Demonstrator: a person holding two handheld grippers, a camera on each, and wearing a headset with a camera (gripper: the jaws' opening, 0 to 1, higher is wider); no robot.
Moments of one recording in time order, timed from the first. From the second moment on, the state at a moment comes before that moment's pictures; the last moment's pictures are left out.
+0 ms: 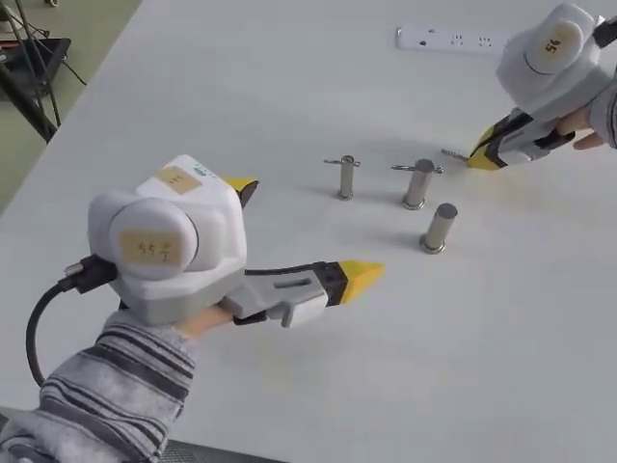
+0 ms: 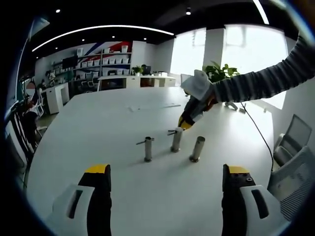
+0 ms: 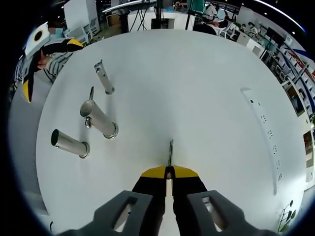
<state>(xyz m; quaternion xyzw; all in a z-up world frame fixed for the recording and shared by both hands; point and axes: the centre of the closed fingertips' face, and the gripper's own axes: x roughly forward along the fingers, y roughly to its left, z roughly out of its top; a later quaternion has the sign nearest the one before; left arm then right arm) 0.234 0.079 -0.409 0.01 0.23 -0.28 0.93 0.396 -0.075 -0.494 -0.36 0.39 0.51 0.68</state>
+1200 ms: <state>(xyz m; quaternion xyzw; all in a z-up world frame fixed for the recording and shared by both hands) 0.235 0.037 -0.383 -0.06 0.24 -0.35 0.90 0.307 -0.059 -0.408 -0.40 0.23 0.55 0.69</state>
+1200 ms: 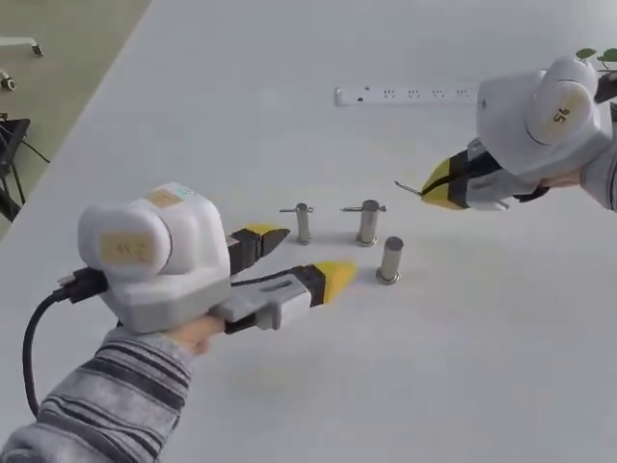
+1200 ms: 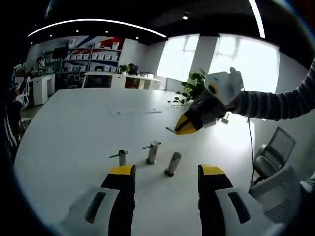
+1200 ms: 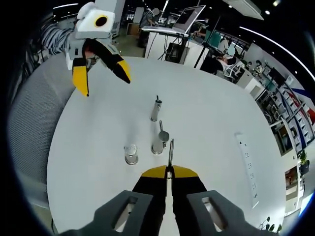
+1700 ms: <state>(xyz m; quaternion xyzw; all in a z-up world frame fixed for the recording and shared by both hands) 0.238 0.025 -0.385 -0.12 0.27 -0.35 0.89 0.259 -0.030 -0.403 -0.42 0.18 0.59 0.67</state>
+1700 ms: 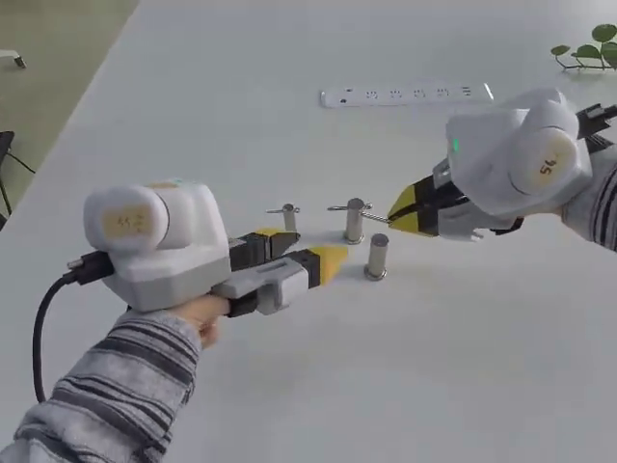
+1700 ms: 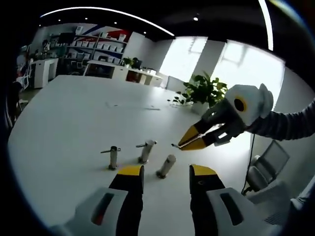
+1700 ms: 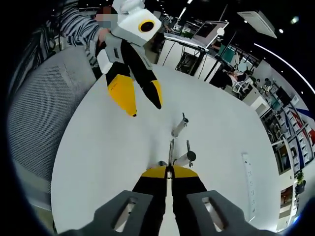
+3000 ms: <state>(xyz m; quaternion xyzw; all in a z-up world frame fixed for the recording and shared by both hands) 0.219 -0.003 -0.384 -0.26 0.32 -0.36 0.84 0.217 -0.006 -0.394 -0.43 0.13 0.63 0.64</state>
